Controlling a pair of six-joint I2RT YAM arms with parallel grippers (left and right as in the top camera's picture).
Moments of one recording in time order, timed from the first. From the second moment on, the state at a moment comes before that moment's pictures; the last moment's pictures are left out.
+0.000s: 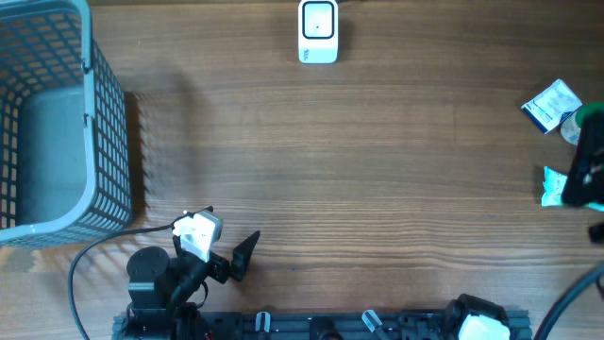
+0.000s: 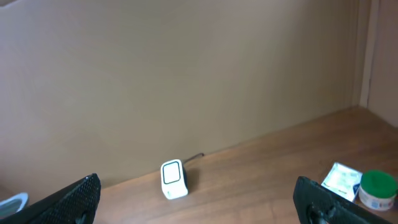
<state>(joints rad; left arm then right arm) -0.01 0.01 0.17 -0.64 0.52 0.06 -0.34 0.92 2.01 -1.23 -0.31 0.30</state>
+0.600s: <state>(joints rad) -0.01 0.01 0.17 -0.64 0.52 0.06 -0.12 0.02 0.32 0.11 -0.26 0.28</state>
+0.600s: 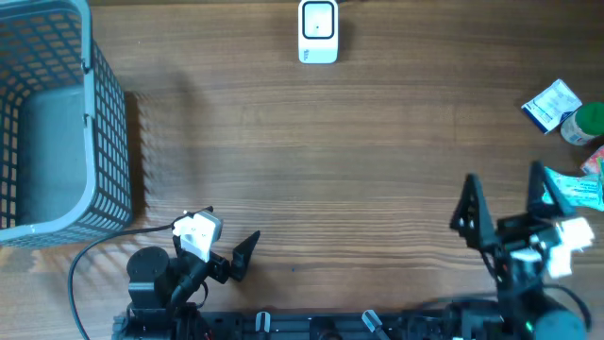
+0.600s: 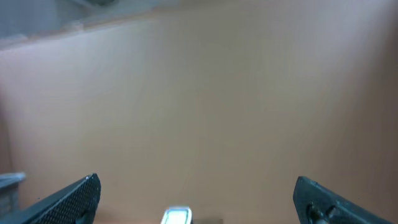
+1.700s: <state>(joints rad) -0.01 0.01 0.17 -0.64 0.52 0.06 -0.07 0.02 0.01 0.00 -0.03 0.41</state>
